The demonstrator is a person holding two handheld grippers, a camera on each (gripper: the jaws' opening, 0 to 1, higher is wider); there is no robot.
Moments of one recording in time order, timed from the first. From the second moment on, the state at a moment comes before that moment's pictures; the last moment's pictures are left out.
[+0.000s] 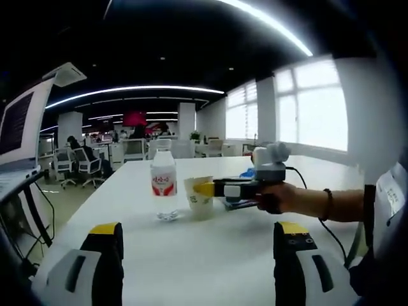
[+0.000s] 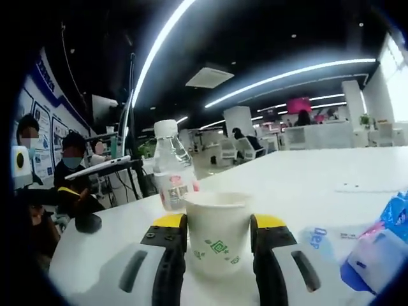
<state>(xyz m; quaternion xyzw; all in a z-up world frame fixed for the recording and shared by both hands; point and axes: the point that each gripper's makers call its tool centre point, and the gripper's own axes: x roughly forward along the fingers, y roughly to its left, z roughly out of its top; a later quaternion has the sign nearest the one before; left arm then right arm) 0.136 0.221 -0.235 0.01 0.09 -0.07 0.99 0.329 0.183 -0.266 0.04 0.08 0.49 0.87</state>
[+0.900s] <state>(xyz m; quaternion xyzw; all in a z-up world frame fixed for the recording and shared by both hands) 0.133 0.223 -0.240 0.00 0.10 -0.07 0.99 0.312 0.178 -0.291 -0.03 0.09 0.49 0.86</state>
